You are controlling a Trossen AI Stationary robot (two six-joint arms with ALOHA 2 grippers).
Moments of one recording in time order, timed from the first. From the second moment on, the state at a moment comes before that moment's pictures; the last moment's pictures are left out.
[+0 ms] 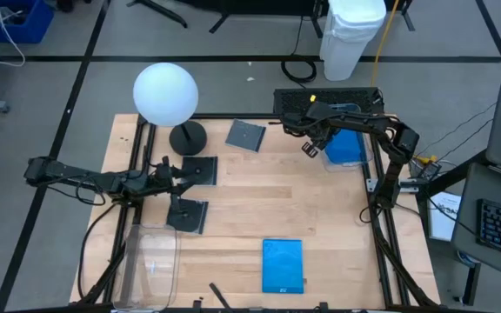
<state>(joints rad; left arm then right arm) -0.14 0.37 0.01 0.18 -0.42 -0.16 -0.52 1.81 1.40 -1.49 0.55 0.44</state>
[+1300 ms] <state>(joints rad) -0.14 0.37 0.01 0.18 -0.42 -0.16 -0.55 1.61 1.24 -1.20 0.38 0.40</state>
